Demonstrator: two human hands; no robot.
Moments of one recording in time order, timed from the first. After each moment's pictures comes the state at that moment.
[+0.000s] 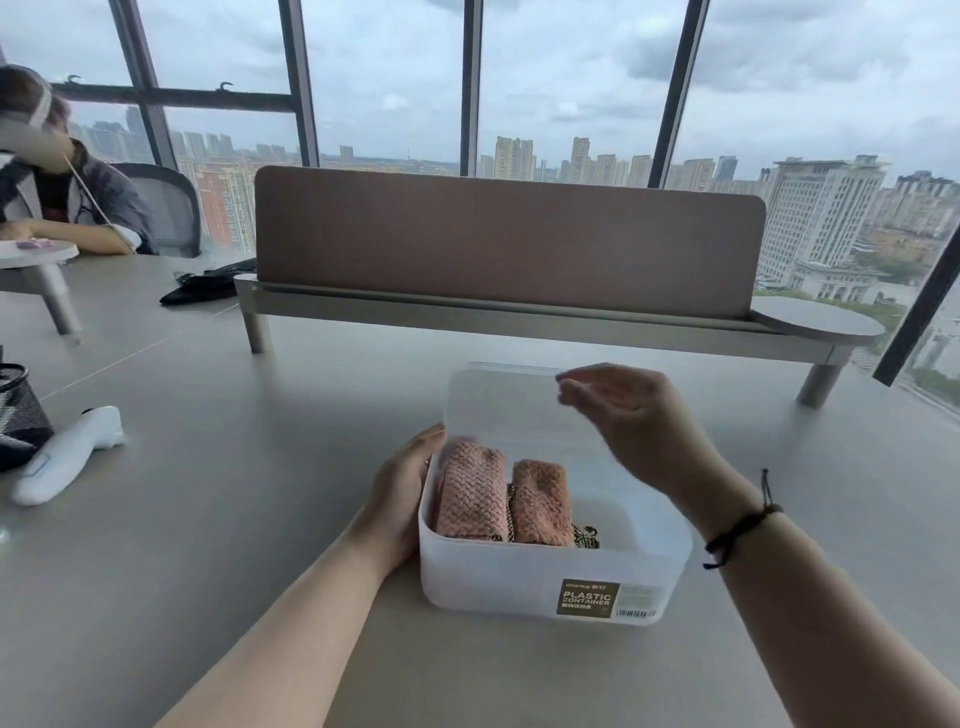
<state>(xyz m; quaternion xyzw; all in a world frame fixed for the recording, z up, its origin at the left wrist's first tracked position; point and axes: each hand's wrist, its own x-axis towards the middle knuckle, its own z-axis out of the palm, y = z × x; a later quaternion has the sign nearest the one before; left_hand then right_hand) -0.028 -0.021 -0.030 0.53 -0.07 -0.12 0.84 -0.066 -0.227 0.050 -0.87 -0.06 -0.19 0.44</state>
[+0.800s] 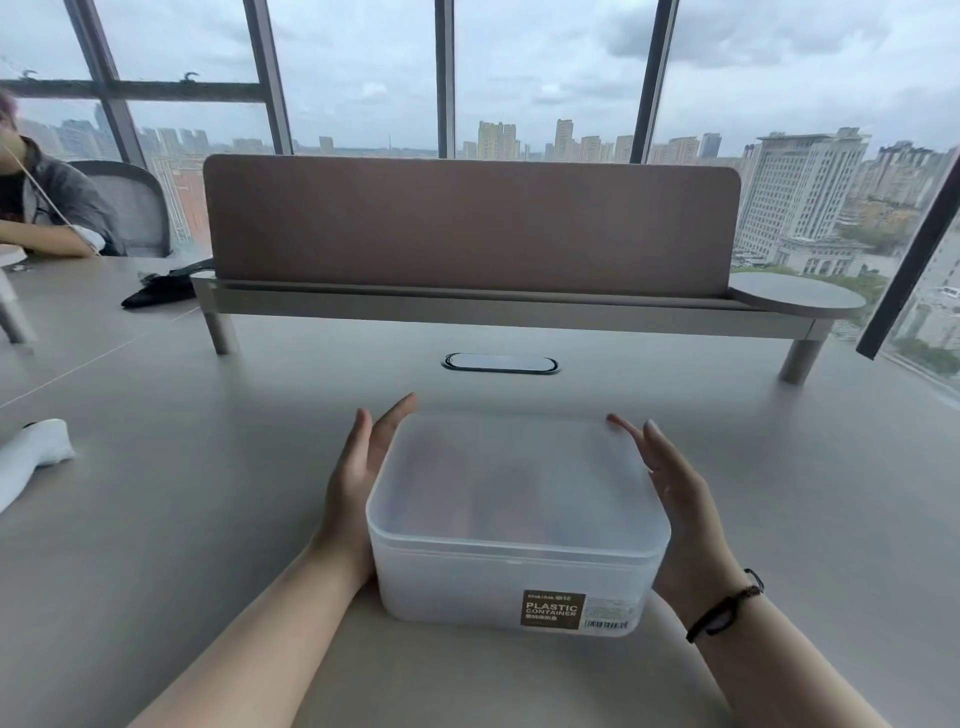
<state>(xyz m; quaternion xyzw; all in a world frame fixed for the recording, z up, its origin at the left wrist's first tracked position) -0.019 -0.018 -0.045 0.48 -0.03 -0.10 0.87 -0.085 -0.271 -0.035 -0.46 0.06 -0.04 0.88</state>
